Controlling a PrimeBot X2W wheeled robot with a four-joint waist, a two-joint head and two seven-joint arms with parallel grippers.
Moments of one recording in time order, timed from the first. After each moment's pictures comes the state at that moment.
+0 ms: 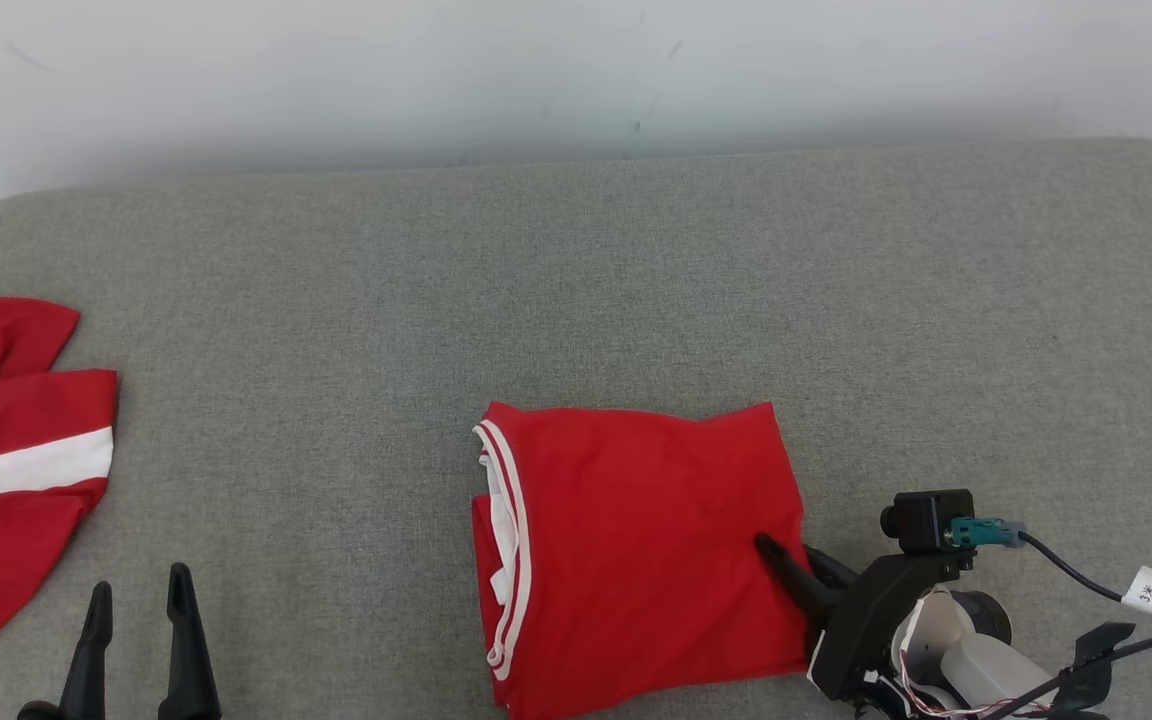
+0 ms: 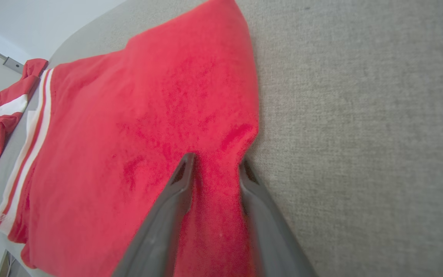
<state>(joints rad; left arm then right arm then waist) -0.03 0.05 0.15 0.00 -0.27 -0.03 -0.26 -0.45 -0.38 0.83 0.49 0.95 0.13 0.04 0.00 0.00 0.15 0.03</state>
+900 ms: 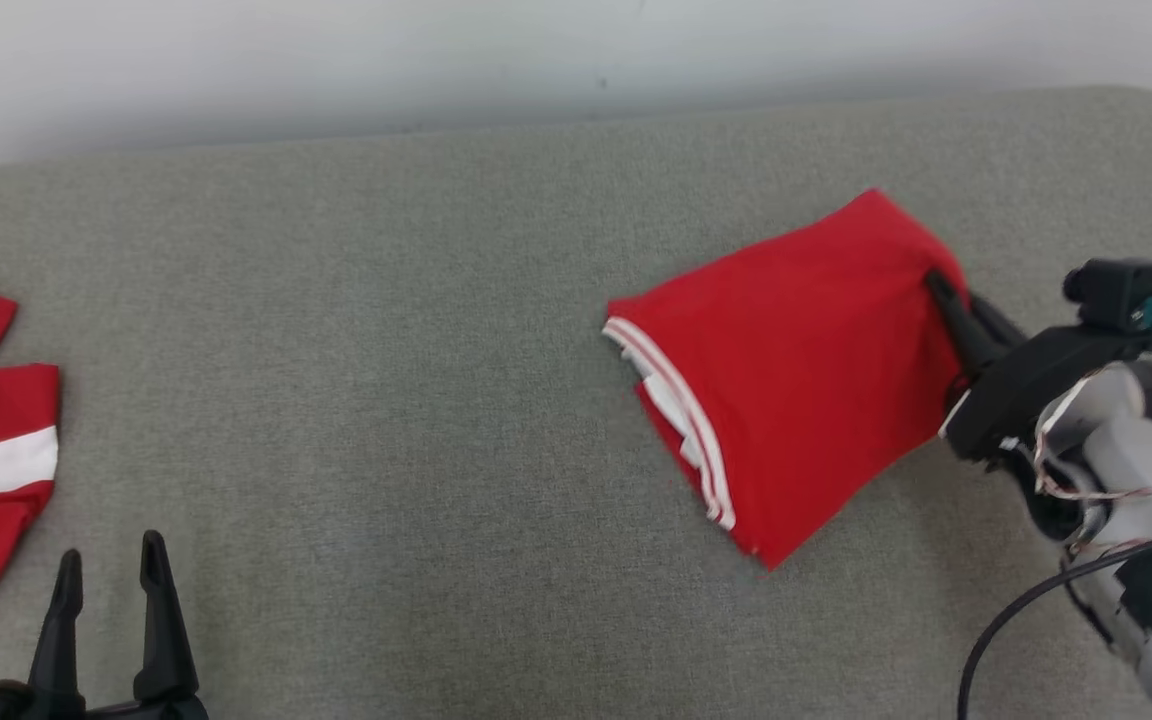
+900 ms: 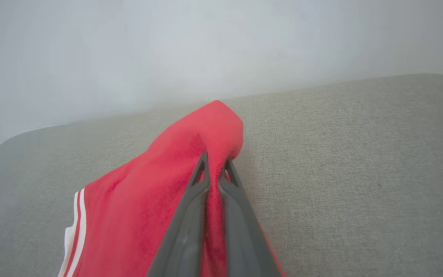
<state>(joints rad) -0.05 0.05 0.18 -0.03 -0.25 -0.04 -0.26 -0.75 -0.49 0.72 0.59 0.88 0.13 -0.07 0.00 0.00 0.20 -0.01</state>
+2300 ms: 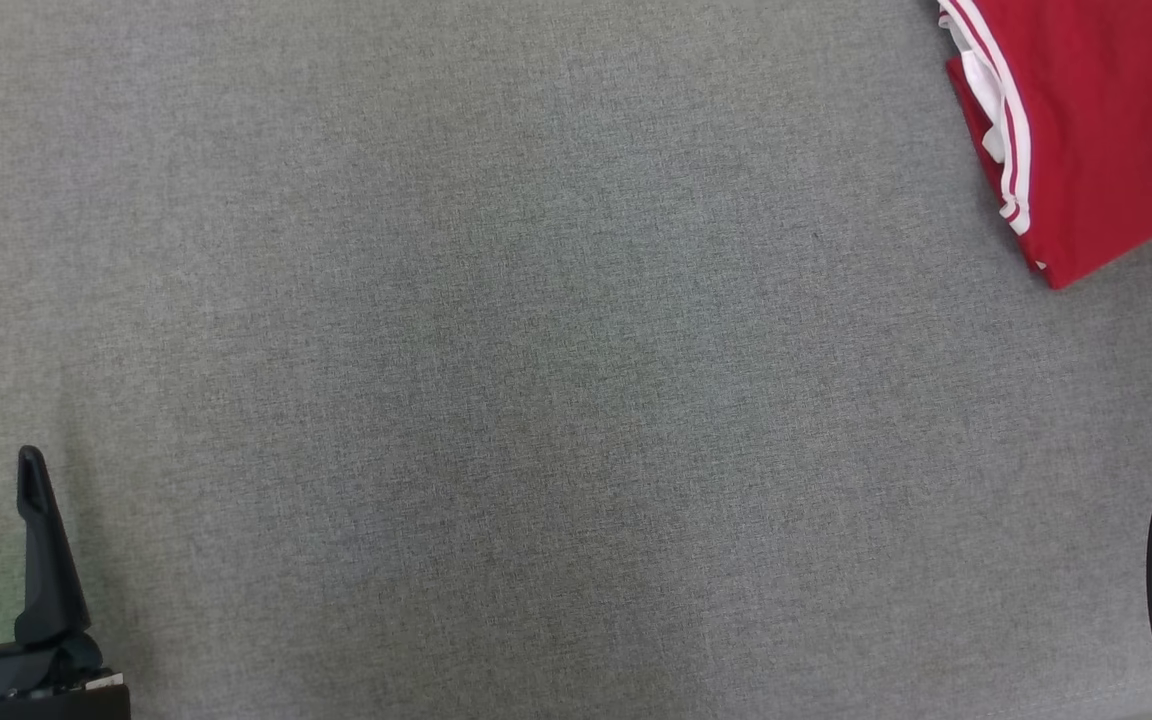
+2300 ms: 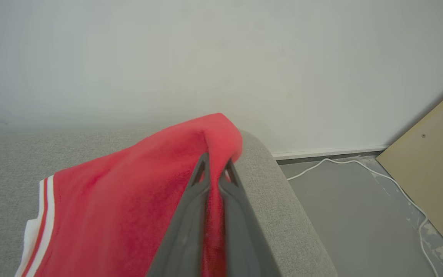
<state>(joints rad) -0.10 0.13 0.27 -0.20 -0.19 -0.07 -0.26 -1.24 -0.72 0.73 0.96 0.74 0.13 -0.12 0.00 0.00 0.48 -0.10</state>
